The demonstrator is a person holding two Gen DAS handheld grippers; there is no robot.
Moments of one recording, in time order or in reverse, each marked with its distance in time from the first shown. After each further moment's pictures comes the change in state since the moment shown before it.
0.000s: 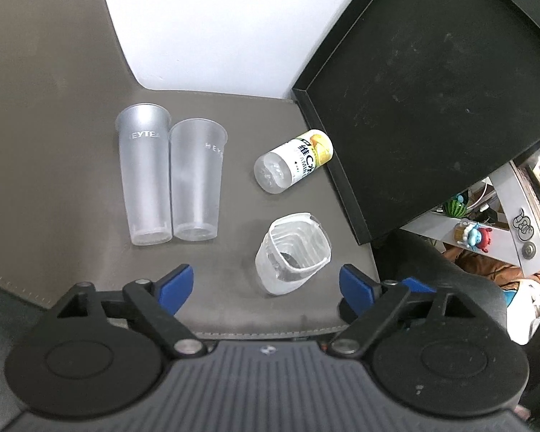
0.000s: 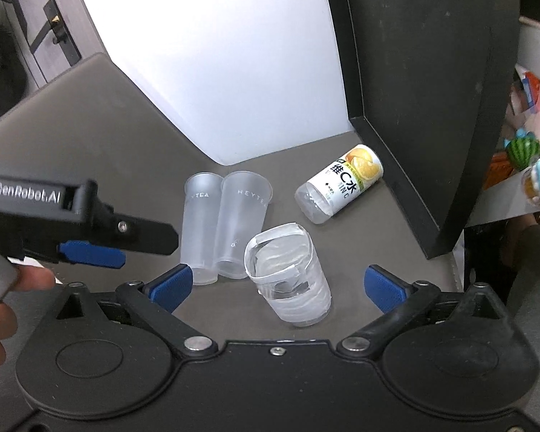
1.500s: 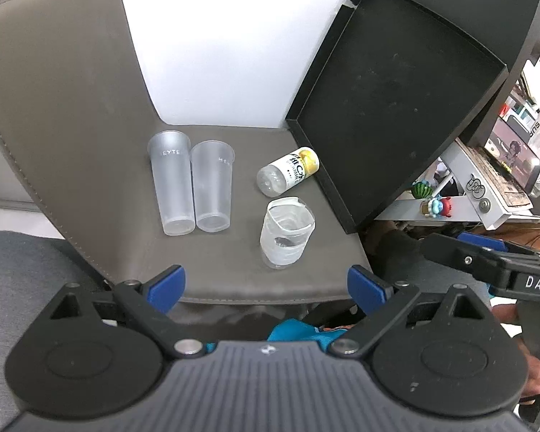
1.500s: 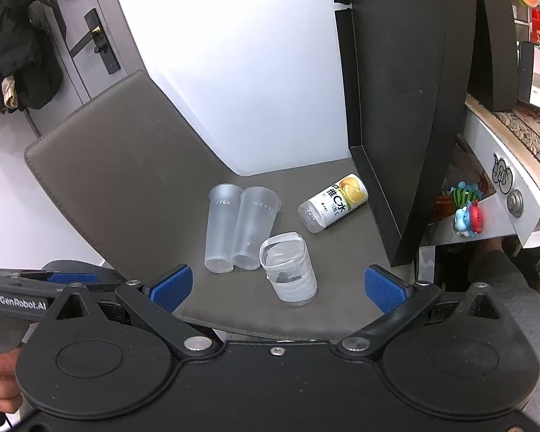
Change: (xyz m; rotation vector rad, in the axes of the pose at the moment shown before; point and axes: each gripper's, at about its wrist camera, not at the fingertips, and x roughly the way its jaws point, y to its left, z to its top) left arm -0.093 -0.017 -0.080 0.058 -0.157 0.035; right arm -0.115 0.006 0.018 -0.073 -0.001 0.015
